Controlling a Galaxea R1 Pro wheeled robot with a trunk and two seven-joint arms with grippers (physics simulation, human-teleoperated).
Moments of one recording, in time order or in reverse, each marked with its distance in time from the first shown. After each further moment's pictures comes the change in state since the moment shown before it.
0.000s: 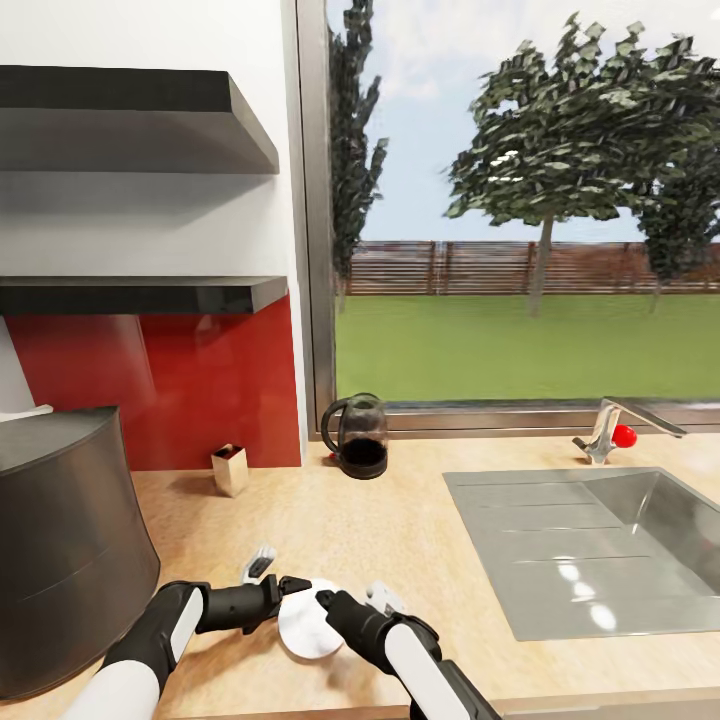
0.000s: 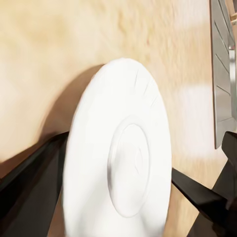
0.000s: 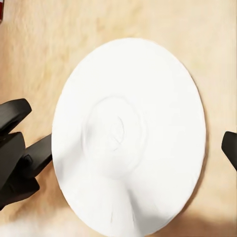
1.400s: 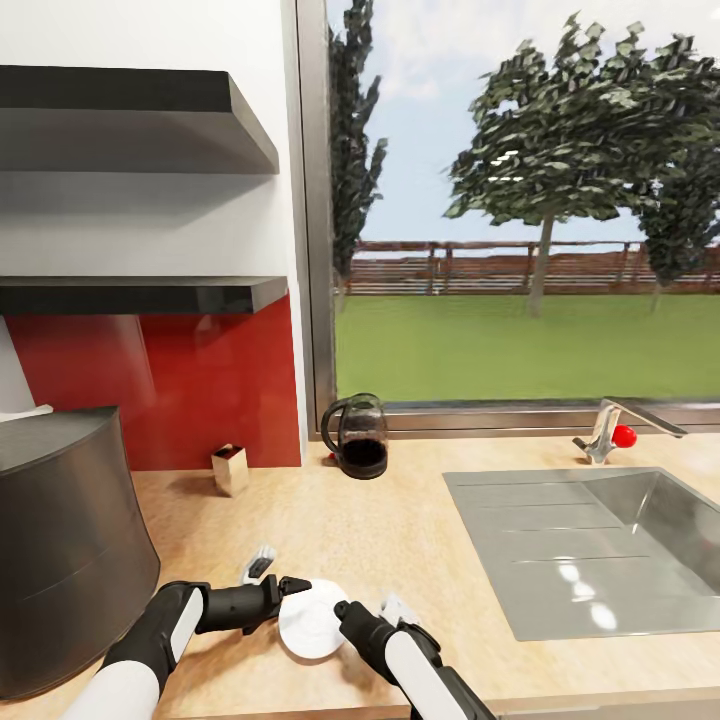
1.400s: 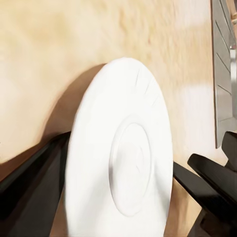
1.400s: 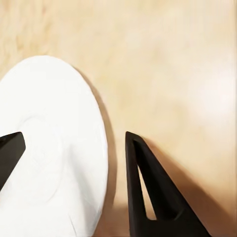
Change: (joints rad) left arm 0.000 0.000 -0.001 -0.001 -0.003 0.002 0.001; right arm 0.000 0.000 0.003 0.052 -0.006 -0.092 -0.129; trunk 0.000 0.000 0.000
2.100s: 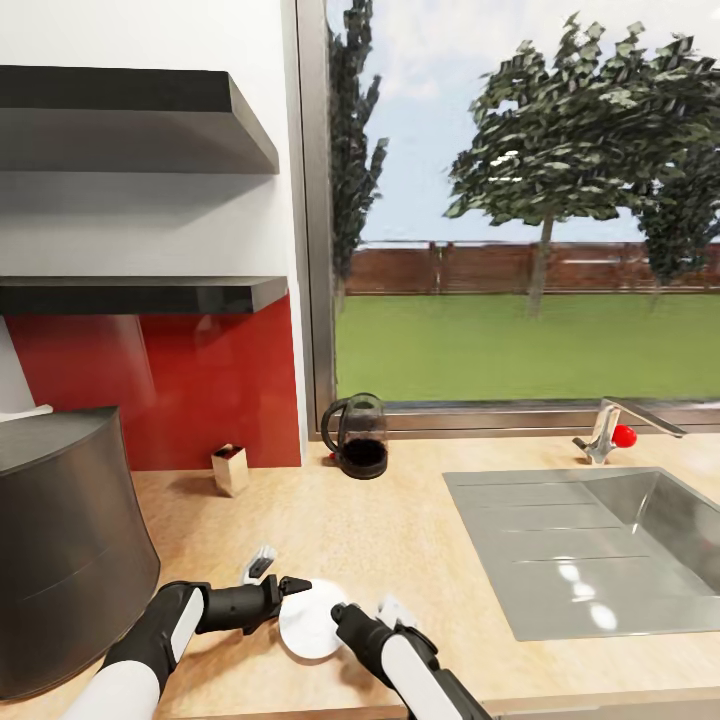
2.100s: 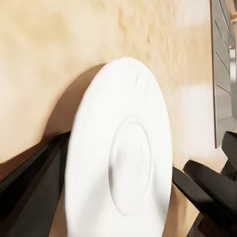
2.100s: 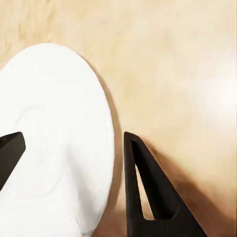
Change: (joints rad) left arm 0.000 0.000 -0.001 0.001 0.002 0.000 0.000; right arm 0.000 0.000 0.026 0.001 0.006 -0.003 0.000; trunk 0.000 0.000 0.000
